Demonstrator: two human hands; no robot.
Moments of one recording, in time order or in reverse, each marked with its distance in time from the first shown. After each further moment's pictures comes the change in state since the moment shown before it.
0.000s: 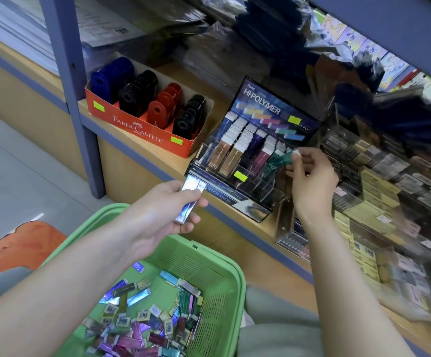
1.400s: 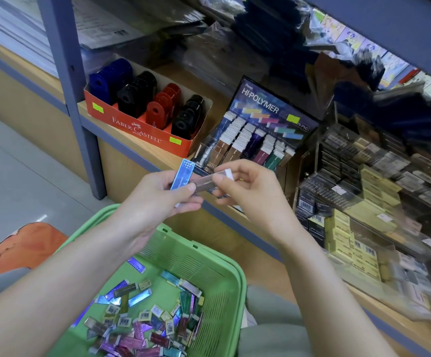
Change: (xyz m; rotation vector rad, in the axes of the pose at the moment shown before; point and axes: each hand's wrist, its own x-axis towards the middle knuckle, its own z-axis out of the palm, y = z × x) left_hand 0.003 -0.001 -0.006 0.071 0.031 0.206; right_hand -0.053 -0.079 0.005 0.452 -0.702 0.241
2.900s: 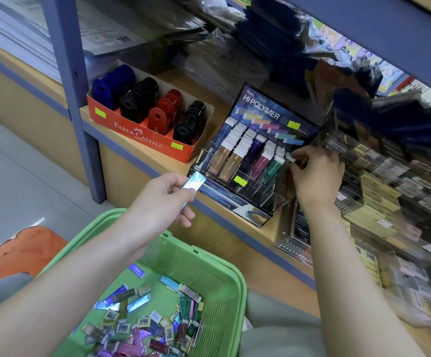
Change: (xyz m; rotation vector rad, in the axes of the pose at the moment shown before) left_hand -0.002 0.006 -0.001 0.193 0.071 0.019; right_hand 0.067 0.052 -0.094 -1.065 0.681 -0.136
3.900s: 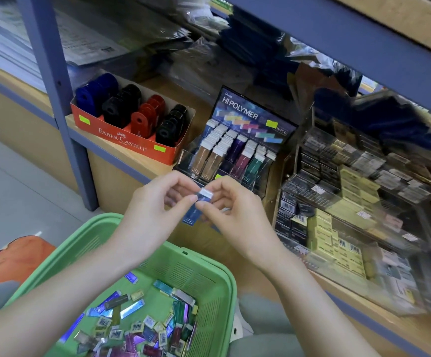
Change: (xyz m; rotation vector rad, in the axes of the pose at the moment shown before) left_hand -0.010 -0.013 0.021 0.307 0.060 0.566; right_hand -0.096 -0.072 -0.047 0.876 -0.536 -0.137
